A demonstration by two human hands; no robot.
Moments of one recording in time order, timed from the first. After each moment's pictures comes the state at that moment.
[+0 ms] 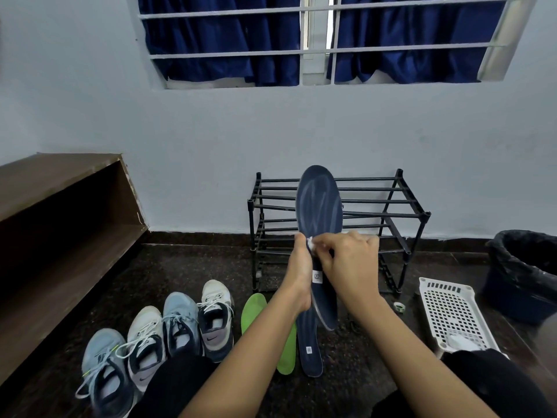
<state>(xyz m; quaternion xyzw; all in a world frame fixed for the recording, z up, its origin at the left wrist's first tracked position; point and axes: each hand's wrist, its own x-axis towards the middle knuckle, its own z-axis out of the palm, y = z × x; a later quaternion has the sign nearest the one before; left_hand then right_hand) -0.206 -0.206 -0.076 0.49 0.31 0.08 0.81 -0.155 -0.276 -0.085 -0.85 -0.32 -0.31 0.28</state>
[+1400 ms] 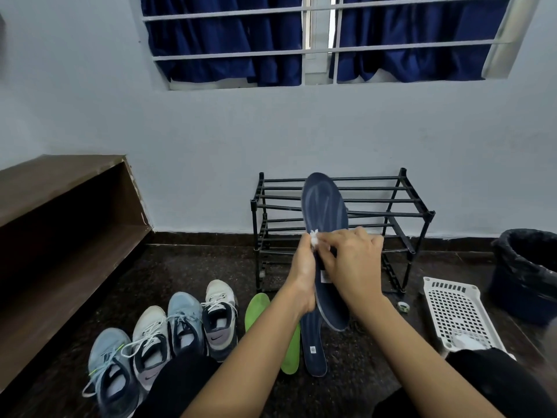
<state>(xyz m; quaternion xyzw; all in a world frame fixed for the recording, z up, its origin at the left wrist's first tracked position) -0.215 -0.211 -0.067 0.45 0.26 0.06 0.85 -0.160 -0.276 -0.081 -0.84 -0.32 -0.34 0.28</state>
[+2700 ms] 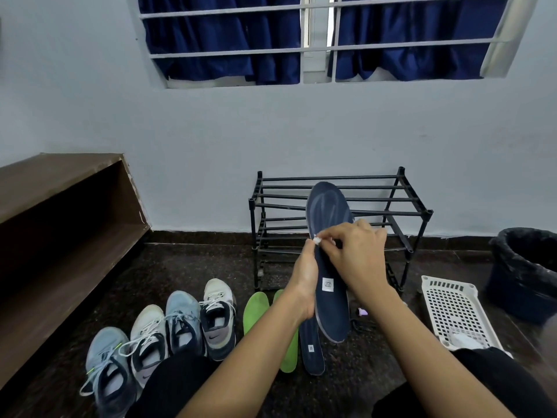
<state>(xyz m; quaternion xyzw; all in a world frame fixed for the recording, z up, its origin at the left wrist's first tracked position) -0.214 -0.217 -0.075 0.45 0.26 0.04 0.85 -0.146 -0.282 -0.073 -0.86 -0.33 -0.26 0.30</state>
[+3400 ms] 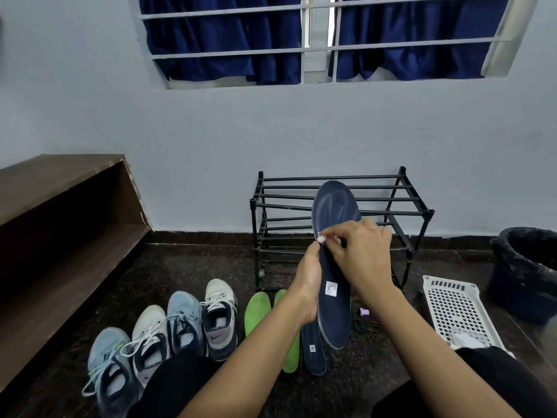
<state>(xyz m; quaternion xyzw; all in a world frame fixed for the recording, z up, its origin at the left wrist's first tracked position) -0.219 -0.220 -0.074 0.47 0.24 0.04 0.85 -0.149 -0.285 -0.068 -0.86 -0.32 -0.26 0.30</state>
